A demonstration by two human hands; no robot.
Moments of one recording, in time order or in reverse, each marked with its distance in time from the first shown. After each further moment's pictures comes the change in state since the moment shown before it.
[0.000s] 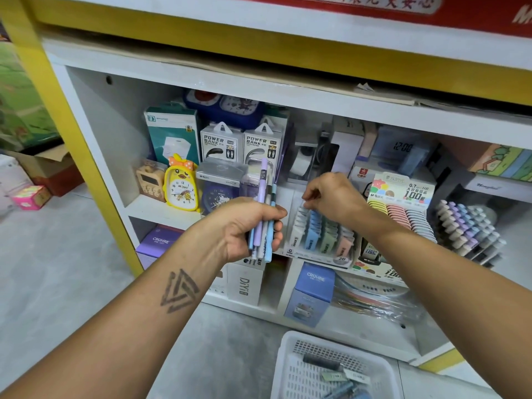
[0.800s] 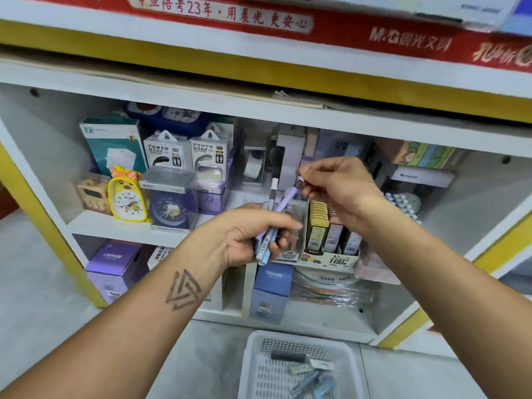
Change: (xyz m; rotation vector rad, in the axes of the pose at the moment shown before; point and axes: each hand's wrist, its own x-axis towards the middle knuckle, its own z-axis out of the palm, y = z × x) left_hand 0.005 -0.009 0.091 0.100 -0.300 -0.070; right_hand -0.083 0.005 -0.090 1.121 0.211 0.345
